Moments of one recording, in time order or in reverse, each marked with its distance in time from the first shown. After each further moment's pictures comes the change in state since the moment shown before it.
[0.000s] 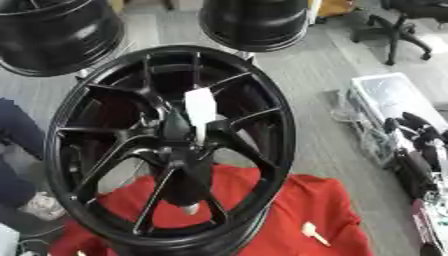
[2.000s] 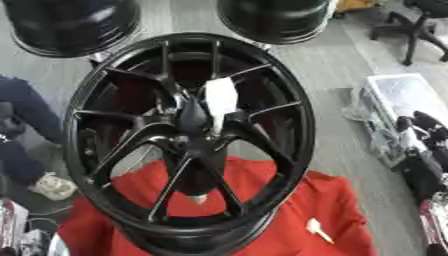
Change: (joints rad) left arm 0.004 -0.589 0.117 -0.375 0.074 -0.028 0.259; right arm -0.013 0.018 0.012 0.000 -0.006 0.001 0.011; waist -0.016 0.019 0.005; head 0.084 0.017
